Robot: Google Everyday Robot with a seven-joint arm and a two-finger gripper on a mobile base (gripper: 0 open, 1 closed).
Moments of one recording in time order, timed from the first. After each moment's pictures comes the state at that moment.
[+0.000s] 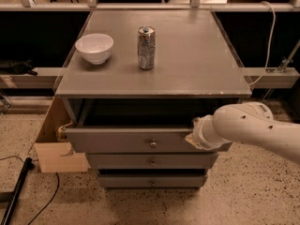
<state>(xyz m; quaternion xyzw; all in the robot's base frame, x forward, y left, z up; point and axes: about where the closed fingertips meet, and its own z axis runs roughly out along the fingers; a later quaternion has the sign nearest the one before) 0.534 -0.141 0.643 -0.53 0.81 0.00 0.26</state>
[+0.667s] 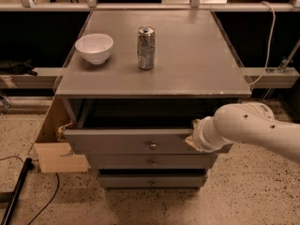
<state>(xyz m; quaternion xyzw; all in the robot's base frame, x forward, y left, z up) 0.524 -0.141 0.642 -0.54 0.80 0.01 0.25</state>
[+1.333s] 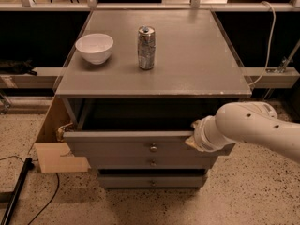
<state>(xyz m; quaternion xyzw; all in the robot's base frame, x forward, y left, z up) 0.520 -0.142 0.649 -0.54 0.80 0.02 0.25</state>
